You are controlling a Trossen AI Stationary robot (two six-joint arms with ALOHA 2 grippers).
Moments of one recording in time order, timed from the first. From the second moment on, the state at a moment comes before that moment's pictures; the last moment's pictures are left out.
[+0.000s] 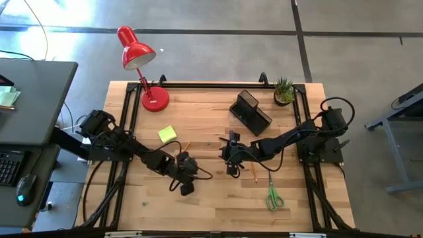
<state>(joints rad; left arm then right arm) -0.33 1.71 0.77 0.00 -0.24 -0.65 0.23 1.74 0.87 0.13 0.37 0.05</state>
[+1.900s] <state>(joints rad) -0.39 1.60 0.77 -0.15 -0.24 0.57 0.22 1.74 0.87 0.14 0.37 0.04</state>
